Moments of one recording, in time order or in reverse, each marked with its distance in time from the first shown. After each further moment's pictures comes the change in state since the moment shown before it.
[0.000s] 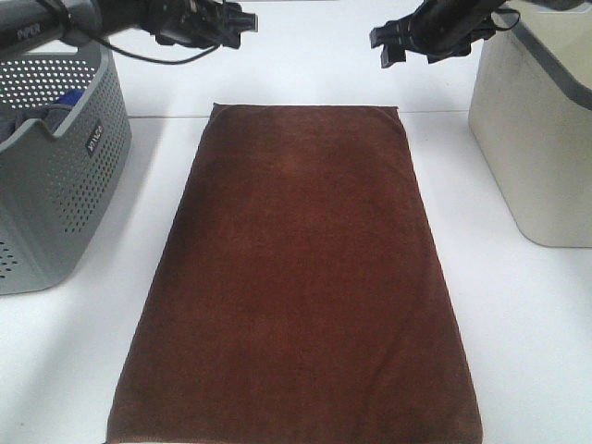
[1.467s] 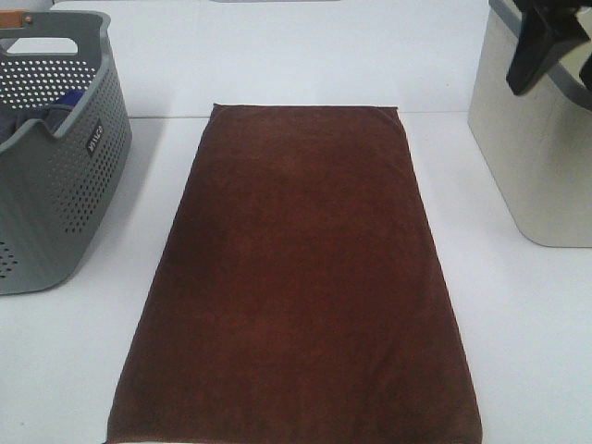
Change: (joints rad) left arm -0.063 -1.025 0.703 -0.072 0.815 0.265; right arm 0.000 -0.866 0.725 0.027 0.608 0.022
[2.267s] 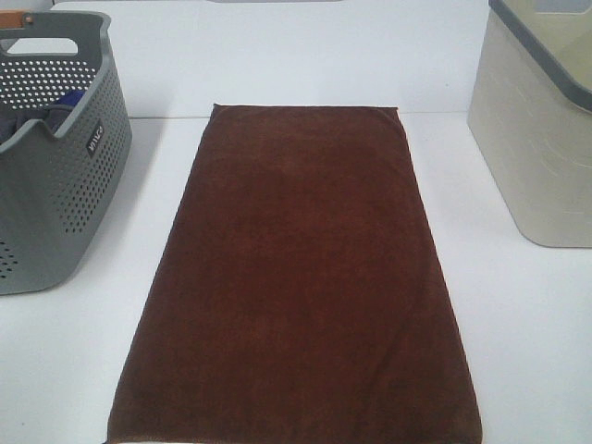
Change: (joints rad) left arm 0.000 -0.996 0.958 -0.088 -0.005 -0.066; right arm 0.000 -0.715 0.791 0.008 -0.073 -0.023
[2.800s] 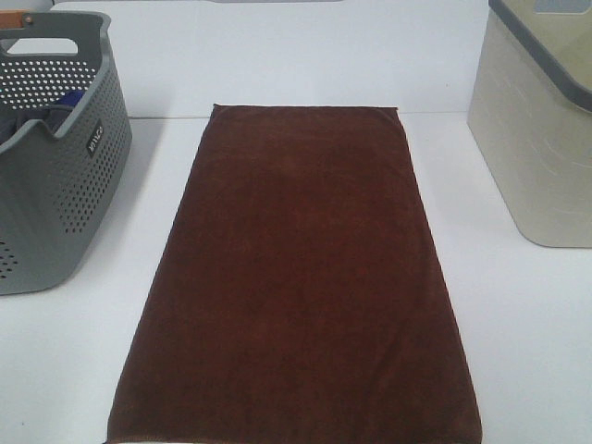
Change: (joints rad) left arm 0.000 -0.217 0.149 -0.071 -0.152 0.213; right arm 0.000 -0.520 0.122 0.012 -0.083 -0.054
